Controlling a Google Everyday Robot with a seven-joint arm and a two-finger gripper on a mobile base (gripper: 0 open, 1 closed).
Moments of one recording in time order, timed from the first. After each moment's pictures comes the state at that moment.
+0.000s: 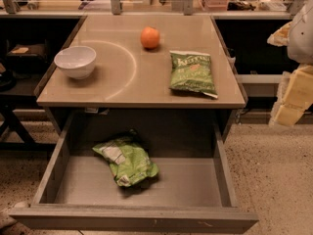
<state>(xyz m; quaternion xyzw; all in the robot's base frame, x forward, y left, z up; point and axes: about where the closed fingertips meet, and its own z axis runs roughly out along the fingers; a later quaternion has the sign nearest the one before) 0.438 -0.217 0.976 -0.60 0.78 -0.03 0.16</state>
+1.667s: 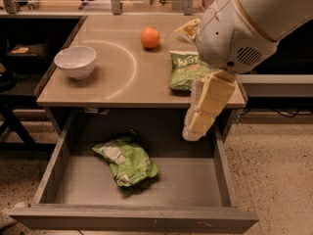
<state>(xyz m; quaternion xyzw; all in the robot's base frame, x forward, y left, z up) 0.417 -0.044 0.993 -0.71 0.64 0.11 0.27</state>
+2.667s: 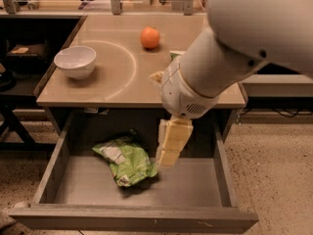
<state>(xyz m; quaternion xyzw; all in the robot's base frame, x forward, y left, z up) 0.420 -0.003 0.900 -0.73 0.63 0.10 0.24</state>
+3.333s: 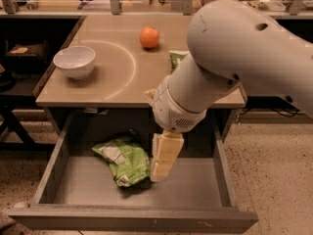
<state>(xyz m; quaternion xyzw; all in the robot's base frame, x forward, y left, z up) 0.417 0.009 0.855 -0.73 0.63 0.12 0.21</state>
